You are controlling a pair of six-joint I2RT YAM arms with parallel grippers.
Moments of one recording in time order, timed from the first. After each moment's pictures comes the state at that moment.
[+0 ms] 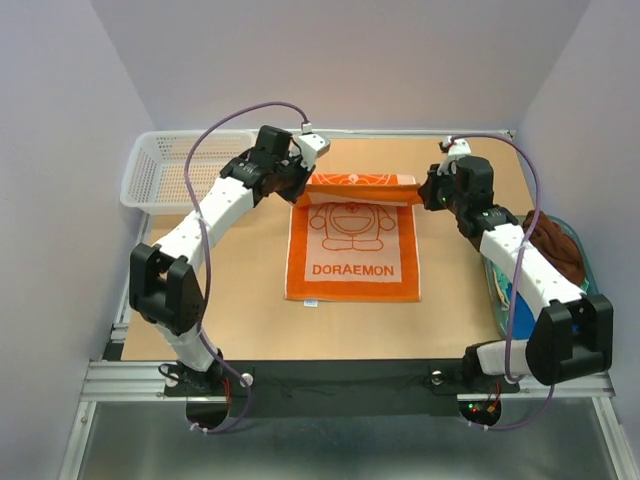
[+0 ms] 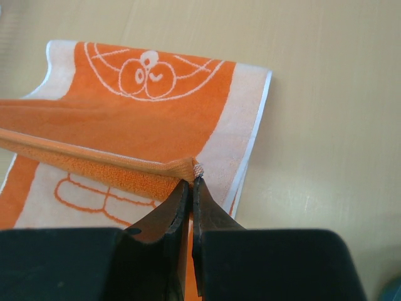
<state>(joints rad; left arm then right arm) -0.45 1.69 1.53 -0.60 0.18 0.26 0.20 1.33 1.00 -0.11 -0.06 0.11</state>
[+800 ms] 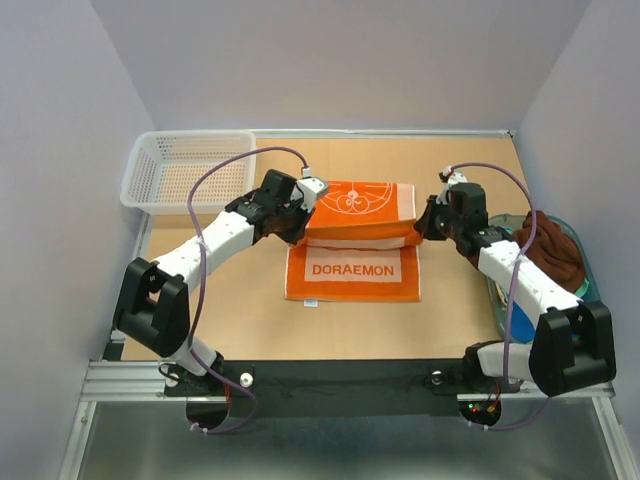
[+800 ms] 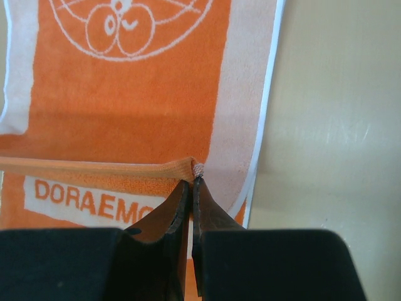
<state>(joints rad) -0.53 1.52 1.15 -0.49 0.18 0.14 0.20 1.26 0.82 -0.18 -0.09 0.28</state>
